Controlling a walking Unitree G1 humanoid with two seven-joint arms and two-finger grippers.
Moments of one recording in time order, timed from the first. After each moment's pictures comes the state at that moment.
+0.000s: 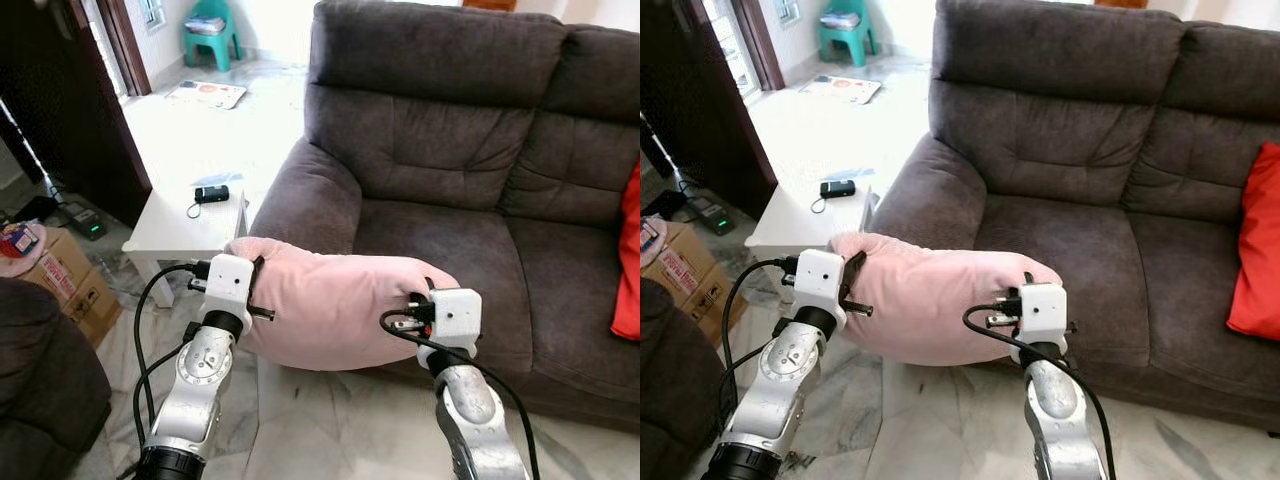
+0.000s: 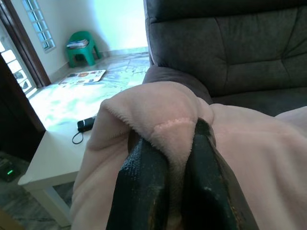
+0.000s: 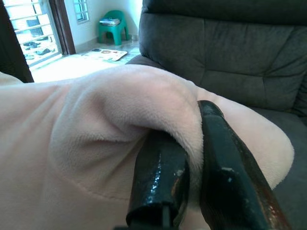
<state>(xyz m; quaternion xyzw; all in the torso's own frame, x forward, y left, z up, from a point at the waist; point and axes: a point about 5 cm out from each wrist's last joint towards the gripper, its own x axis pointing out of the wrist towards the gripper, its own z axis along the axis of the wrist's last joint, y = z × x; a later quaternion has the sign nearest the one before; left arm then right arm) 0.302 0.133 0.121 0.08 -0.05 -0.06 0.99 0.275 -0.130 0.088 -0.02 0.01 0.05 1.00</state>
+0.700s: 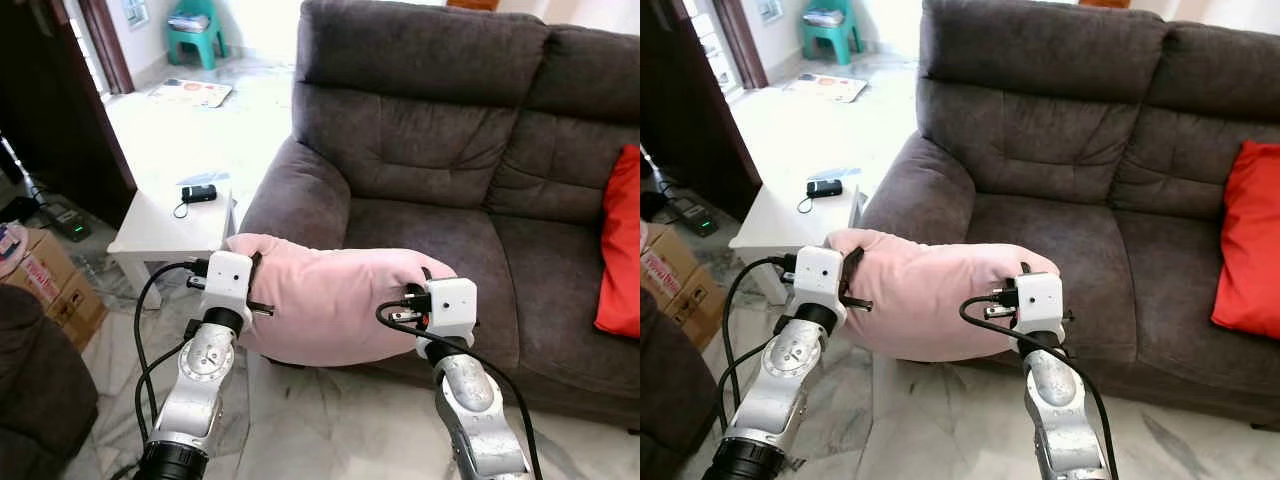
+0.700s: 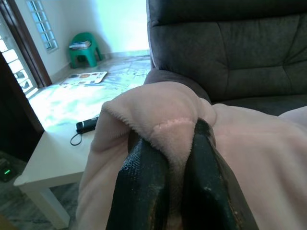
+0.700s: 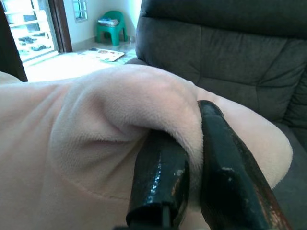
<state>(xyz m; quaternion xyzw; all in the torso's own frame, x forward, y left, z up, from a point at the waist) 0.306 0.133 0.124 0.08 -0.06 -0.05 0.99 0.284 -0.131 0.096 -0.04 0.00 0.05 1.00</state>
